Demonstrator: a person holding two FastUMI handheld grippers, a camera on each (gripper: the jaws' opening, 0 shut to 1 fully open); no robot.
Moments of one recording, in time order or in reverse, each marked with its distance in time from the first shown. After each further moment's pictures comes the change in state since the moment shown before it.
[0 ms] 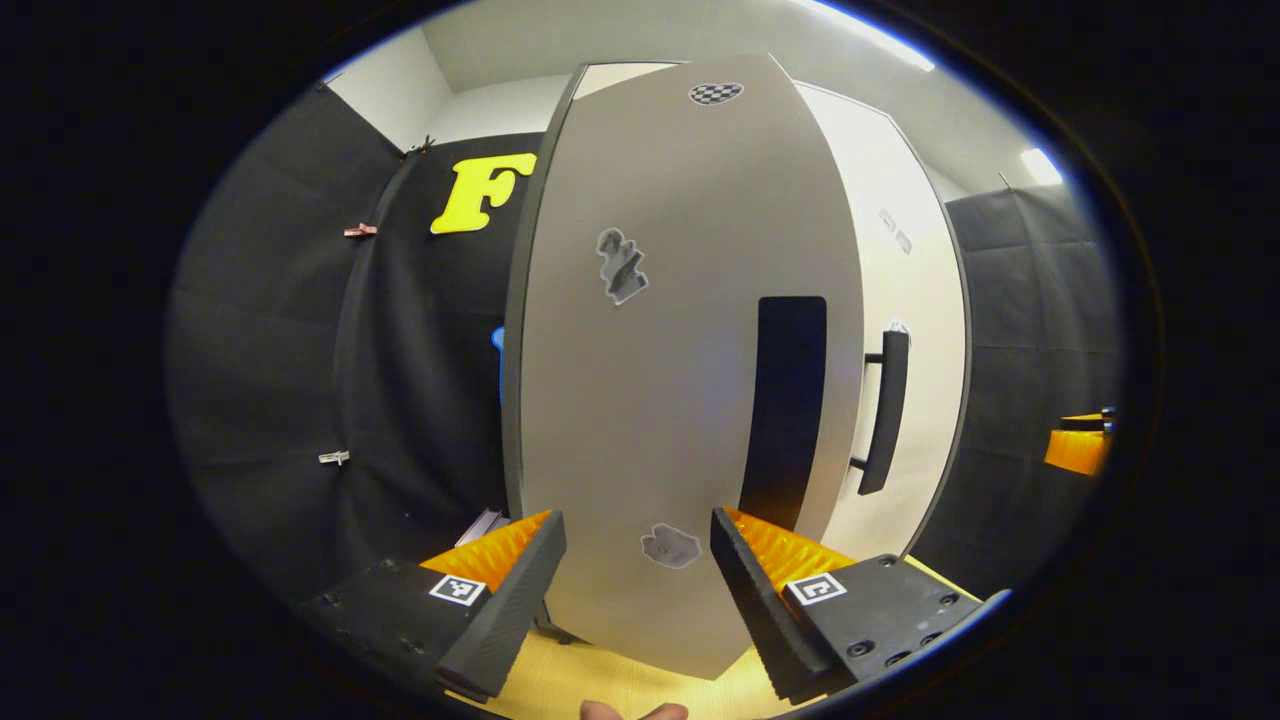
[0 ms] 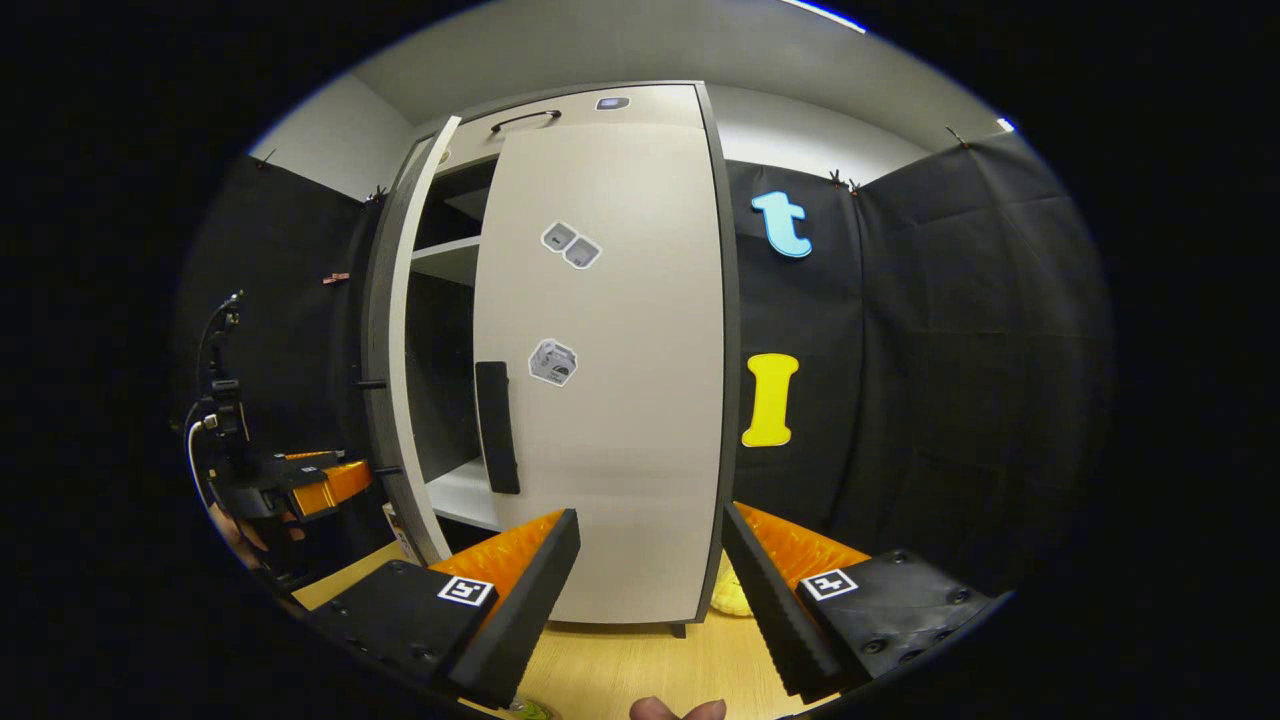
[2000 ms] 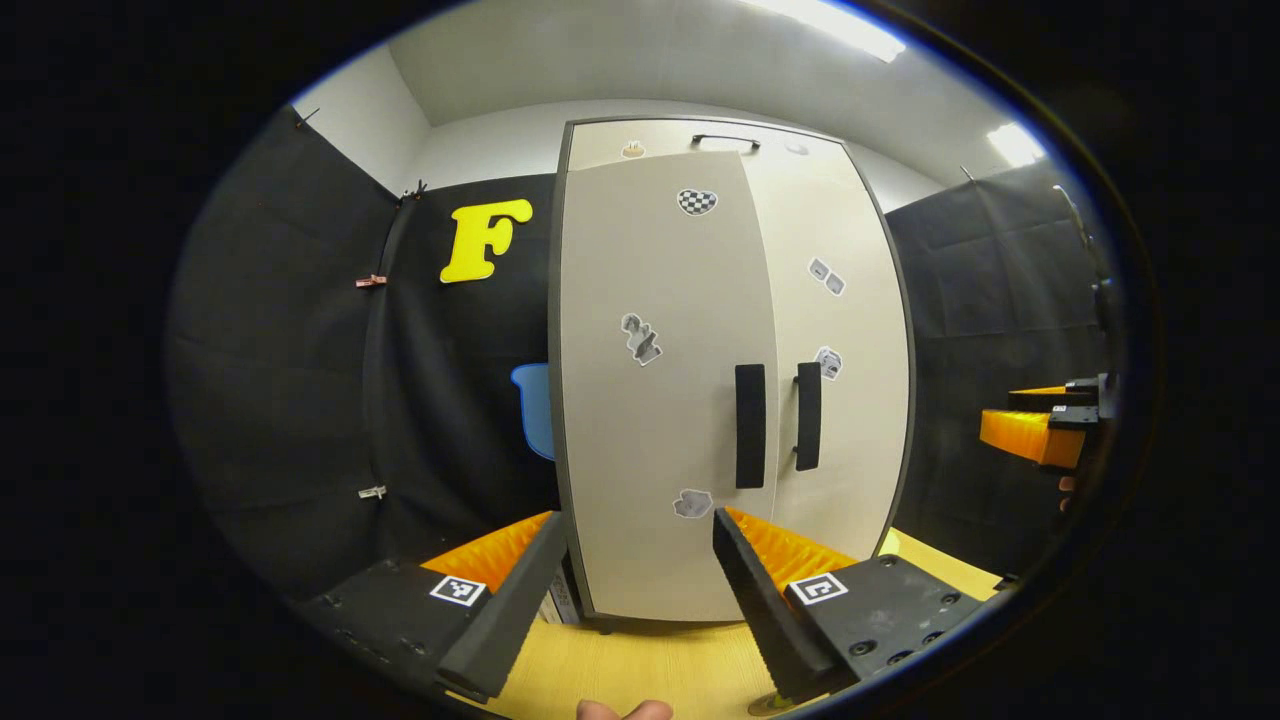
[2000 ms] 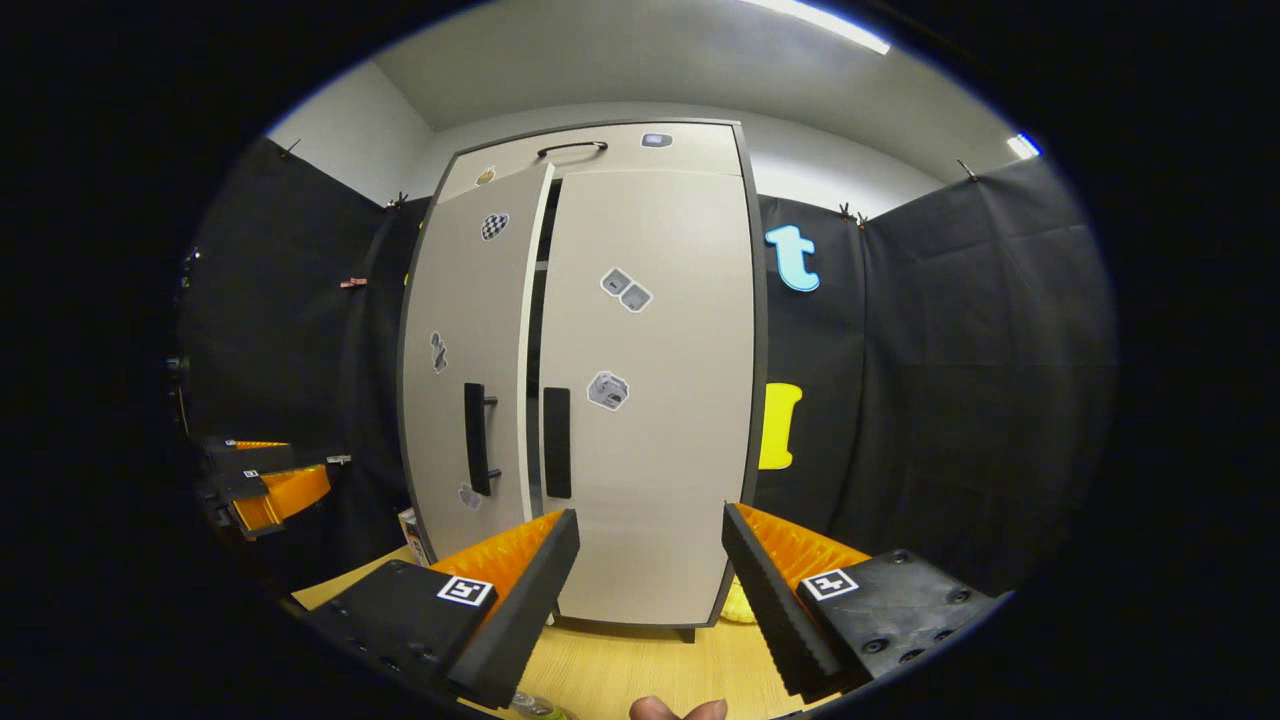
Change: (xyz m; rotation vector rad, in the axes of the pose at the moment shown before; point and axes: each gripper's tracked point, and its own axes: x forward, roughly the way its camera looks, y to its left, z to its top) left arm -0.135 0.027 0.035 0.085 -0.046 -0.024; right arm -0.043 0.052 0.026 -0.048 -0.072 -0.003
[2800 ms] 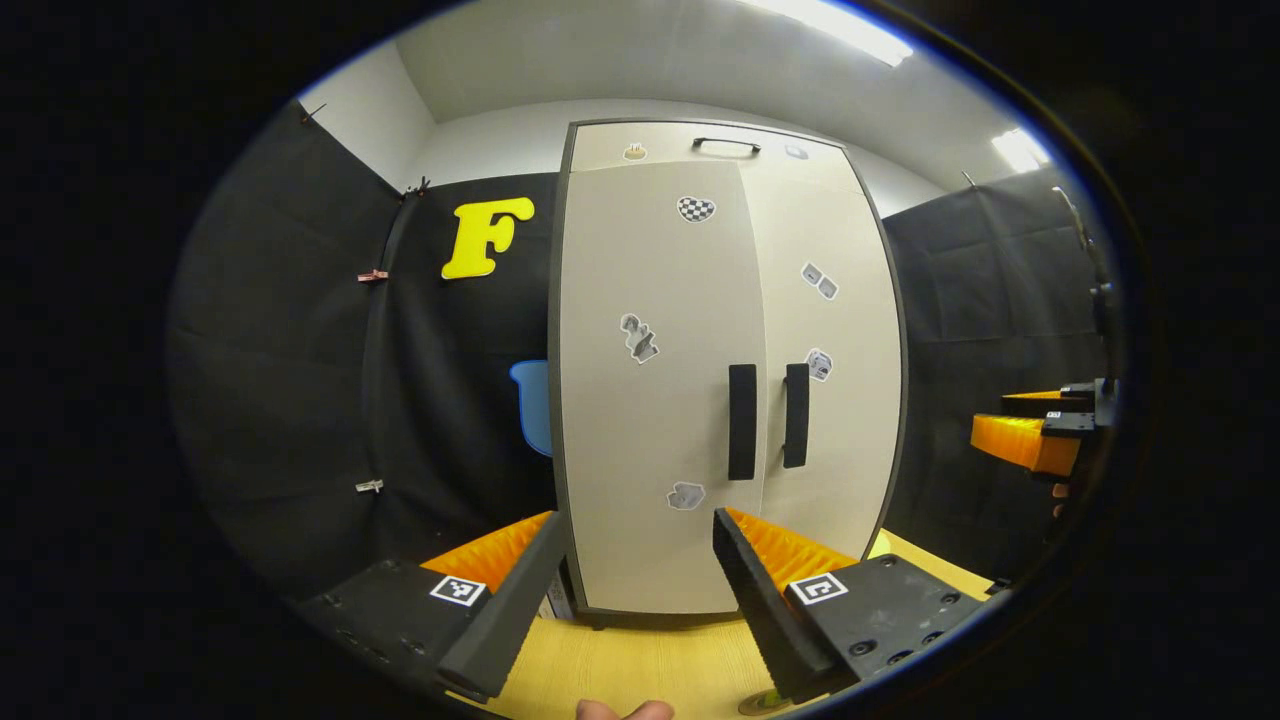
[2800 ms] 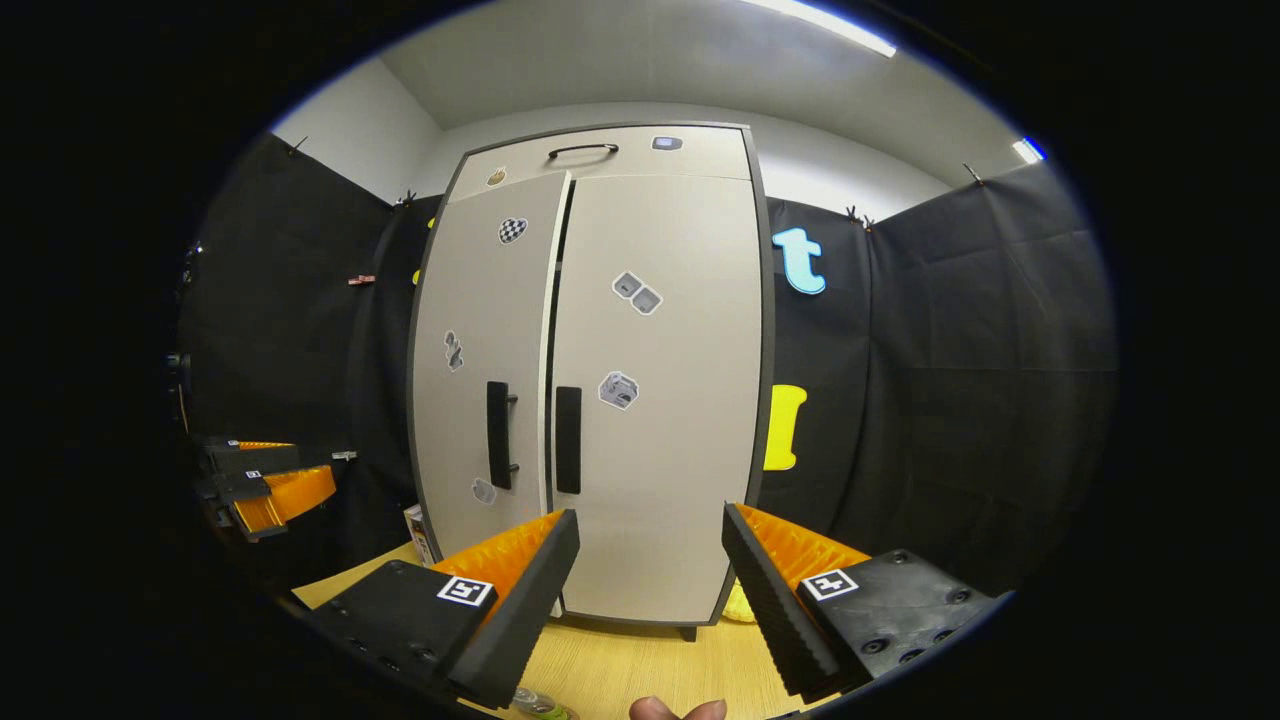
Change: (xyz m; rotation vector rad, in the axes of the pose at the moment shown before) left arm -0.017 0.000 0.000 -0.018 0.003 -0.008; right arm -0.005 0.007 0.002 -0.008 0.003 0.016
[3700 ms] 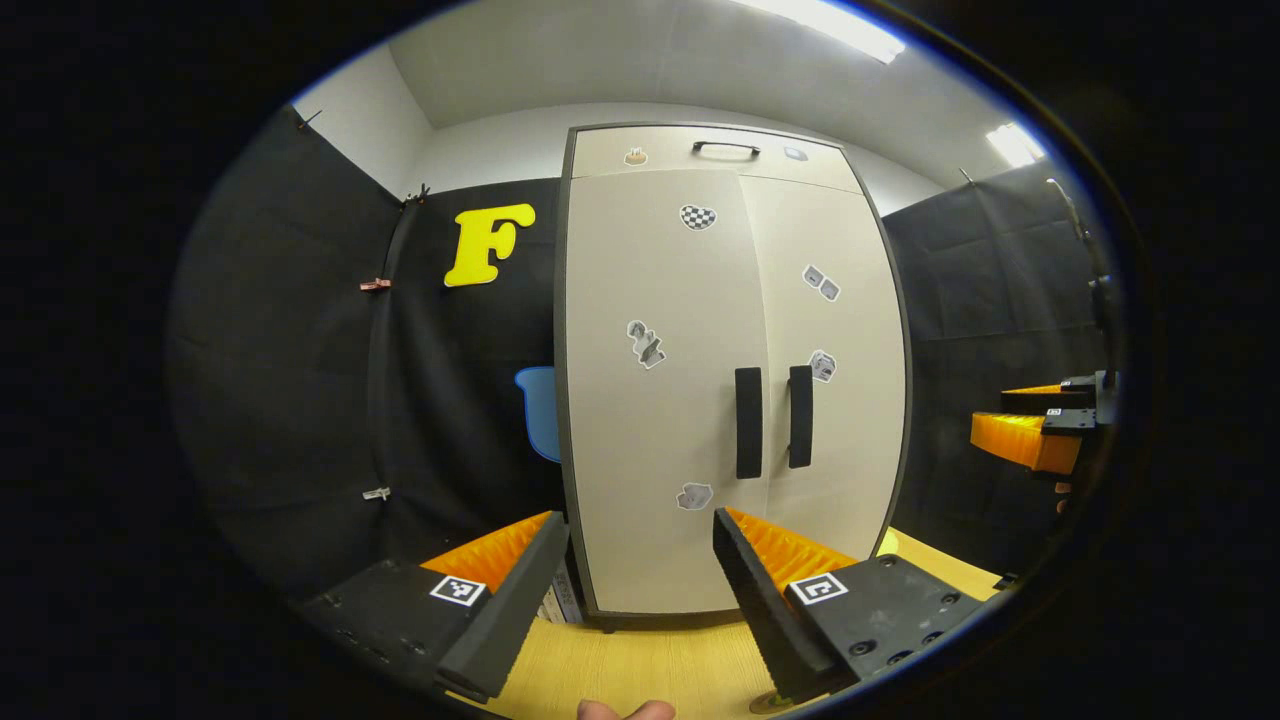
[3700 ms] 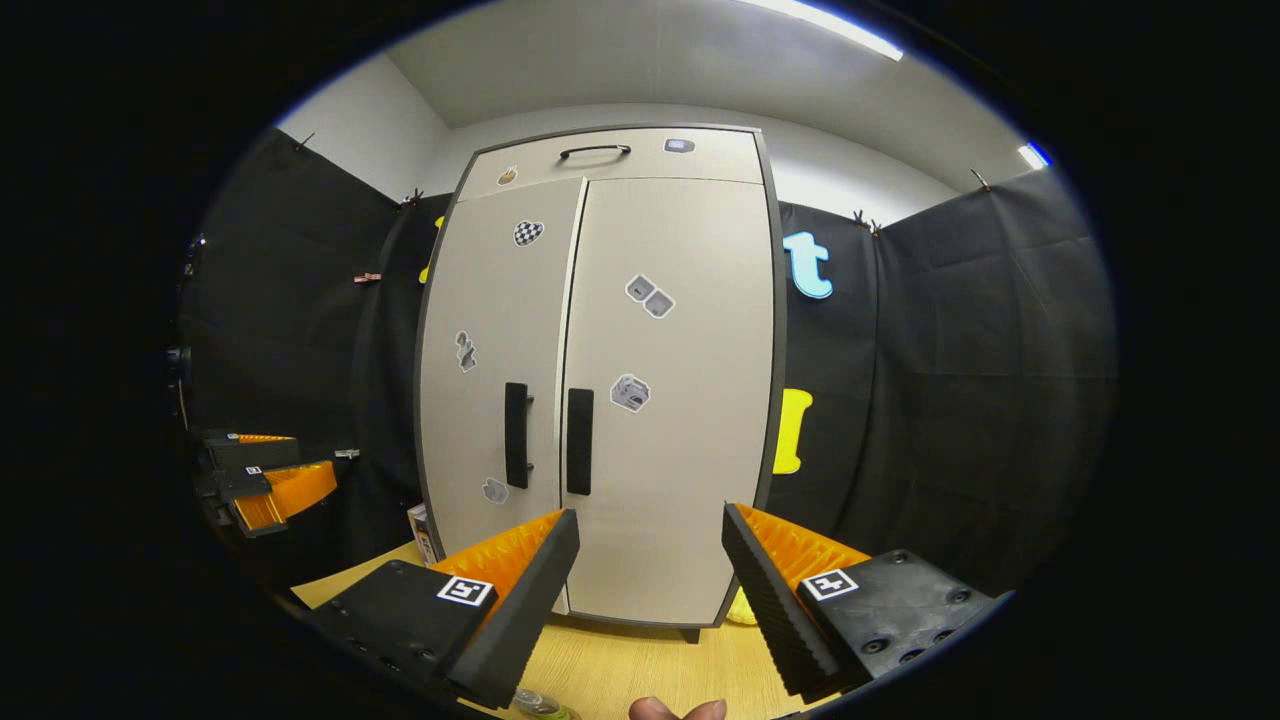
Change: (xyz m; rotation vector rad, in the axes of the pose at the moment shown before) left arm -0.004 0.009 0.004 0.022 -0.010 0.004; right arm 0.000 0.011 0.003 -0.013 -0.005 0.012
